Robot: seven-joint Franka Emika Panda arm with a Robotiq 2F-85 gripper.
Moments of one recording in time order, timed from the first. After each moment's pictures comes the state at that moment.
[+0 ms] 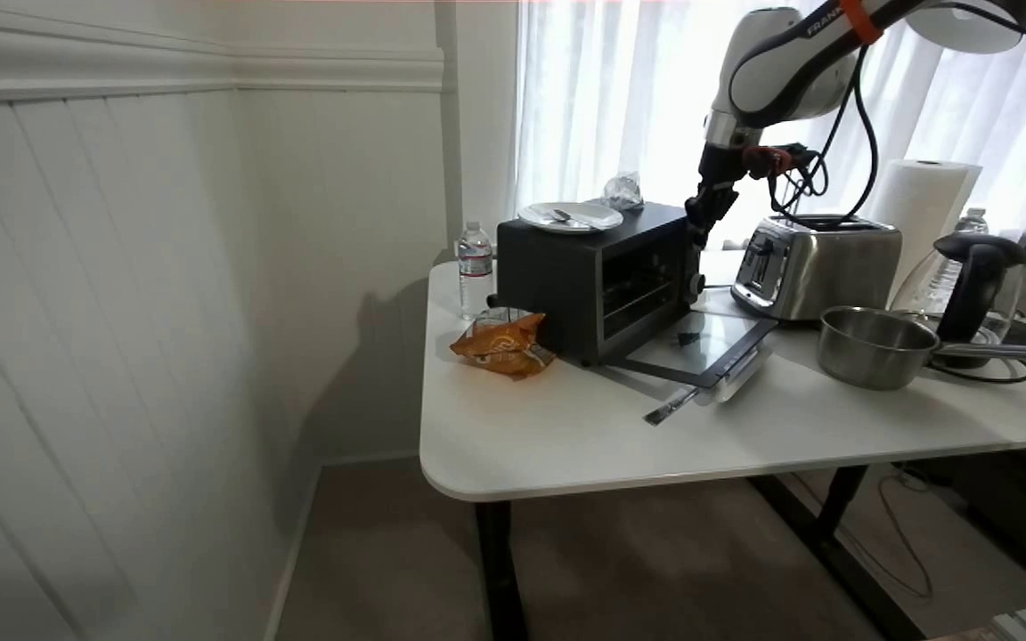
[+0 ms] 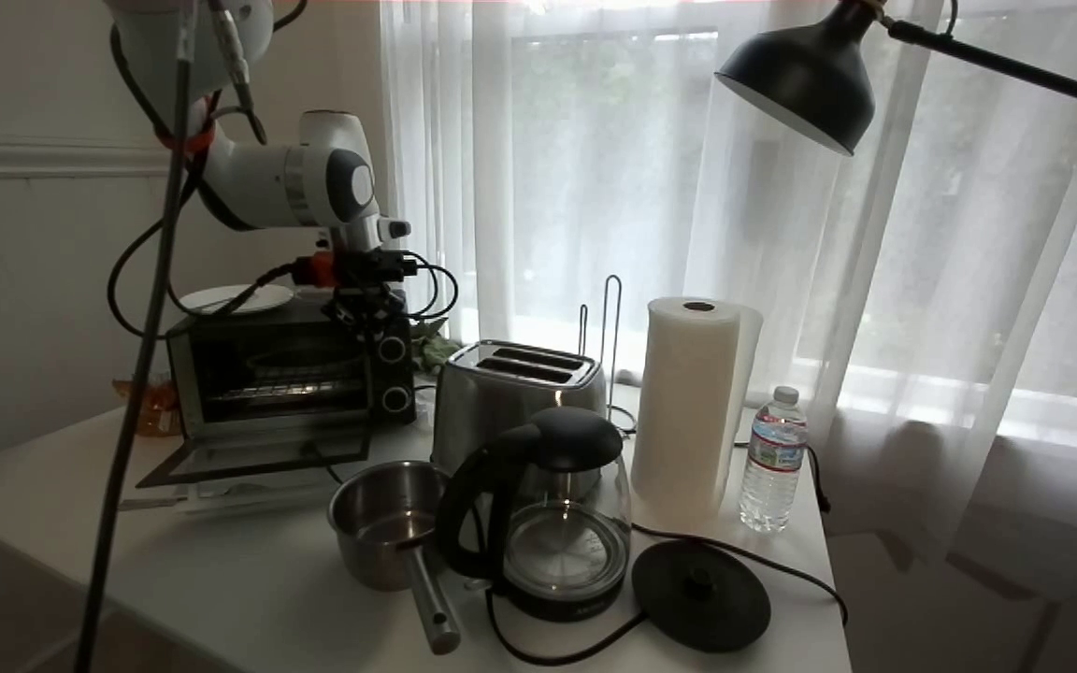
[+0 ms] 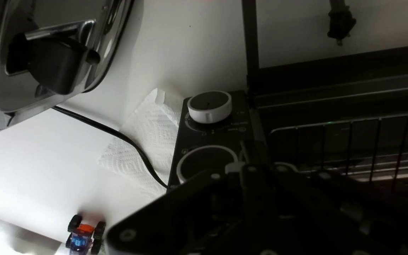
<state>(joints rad) 0.18 0.50 0.11 -1.74 -0.16 2.40 -0.07</state>
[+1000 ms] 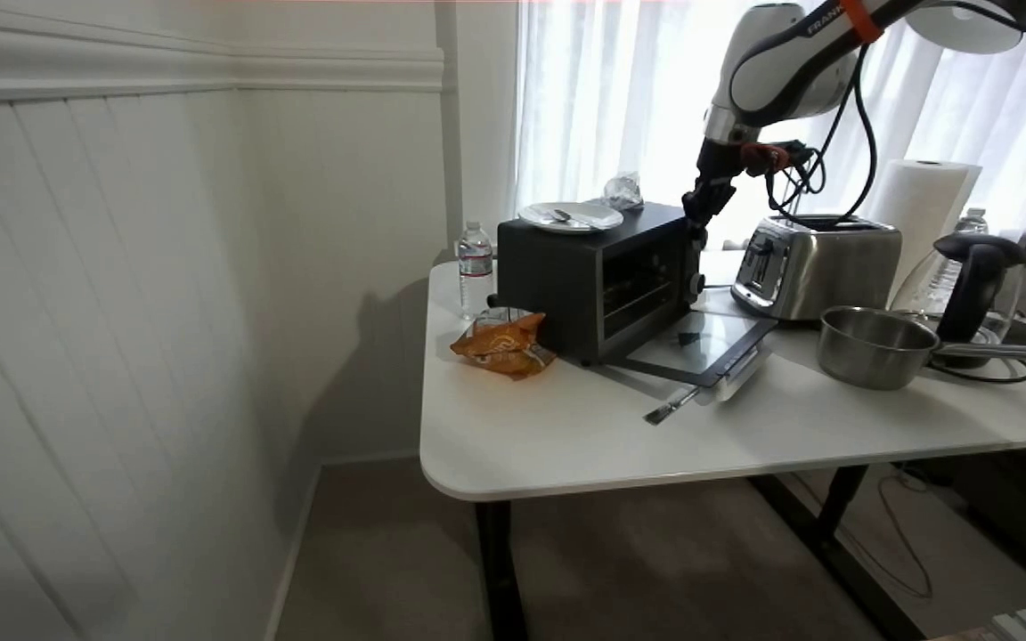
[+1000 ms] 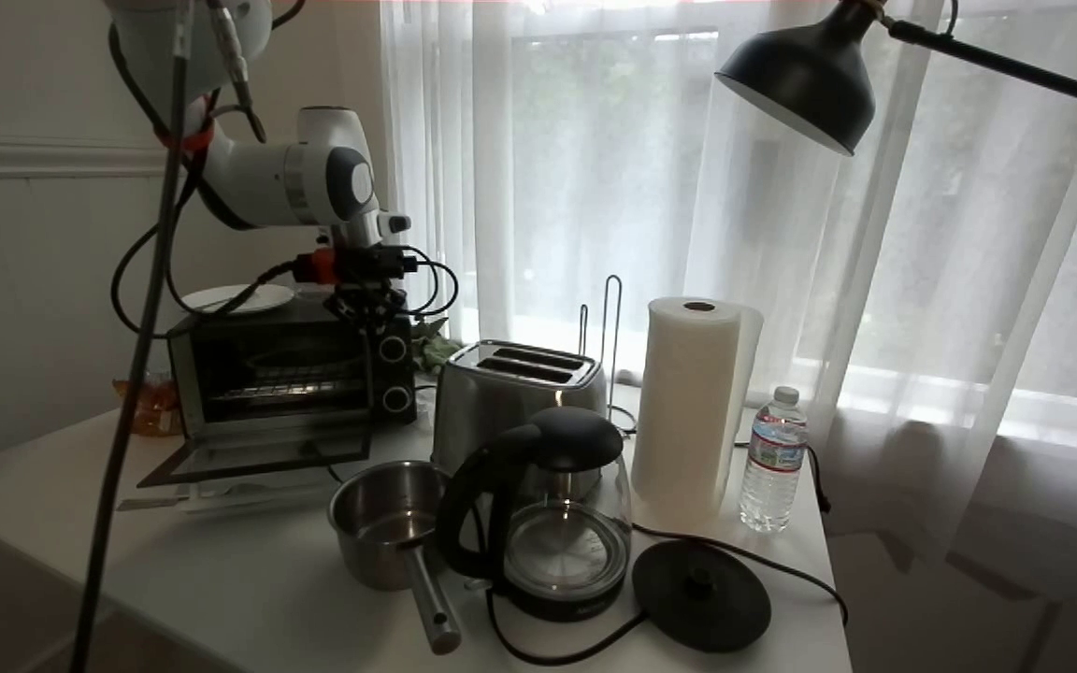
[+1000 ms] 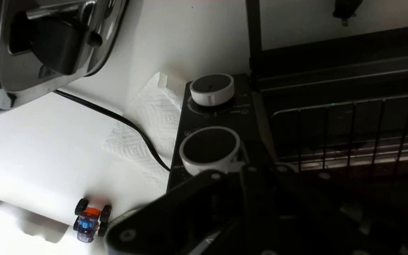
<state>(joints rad) 0.19 0.49 0.10 -1.74 -0.16 2.44 -0.05</state>
